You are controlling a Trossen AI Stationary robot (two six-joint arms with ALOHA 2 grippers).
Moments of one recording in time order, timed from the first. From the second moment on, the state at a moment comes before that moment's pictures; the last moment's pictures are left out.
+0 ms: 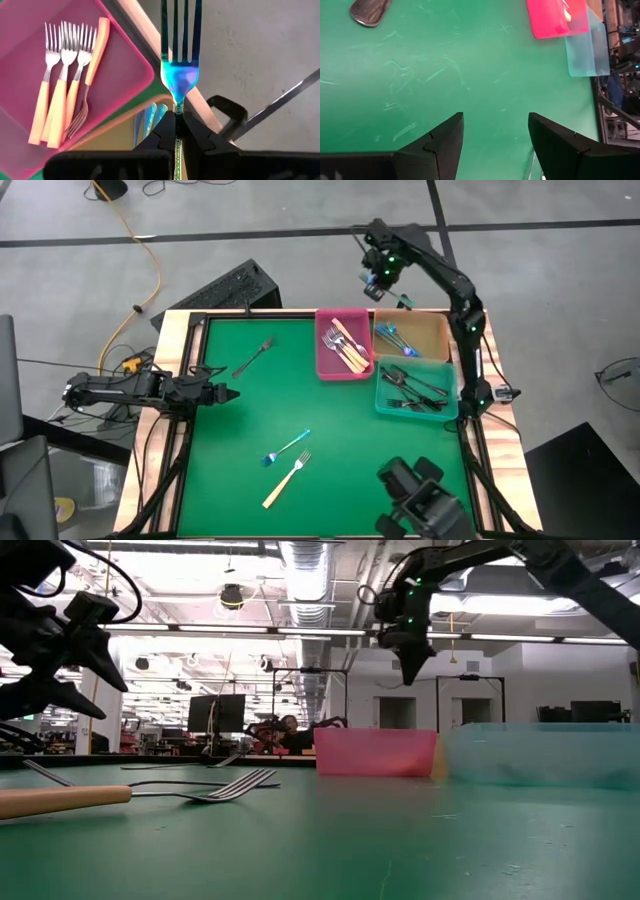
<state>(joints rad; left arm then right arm) -0.05 0.20 0.28 -0.80 -0.28 -1.41 -0.86 2.15 2.33 -1.50 0.05 -0.24</state>
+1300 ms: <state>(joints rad) -0.05 0.20 0.28 -0.80 -0.35 -1.45 -0.95 1.57 1.07 -0.72 0.04 -0.11</state>
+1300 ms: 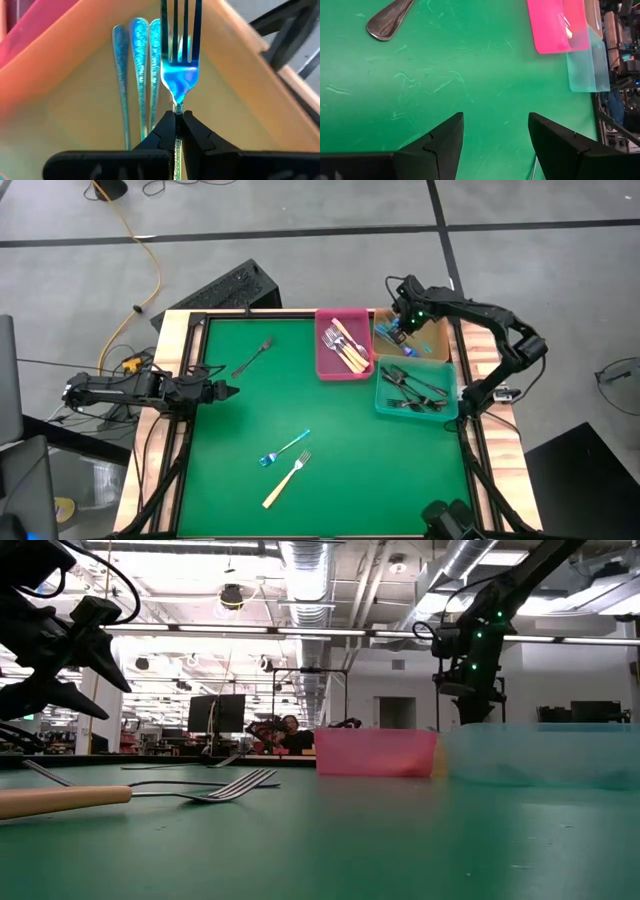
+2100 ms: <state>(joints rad) -0.05 0.20 0.28 -0.82 -0.35 -1.48 -0.98 1.58 0.87 -0.53 0.03 -0.11</state>
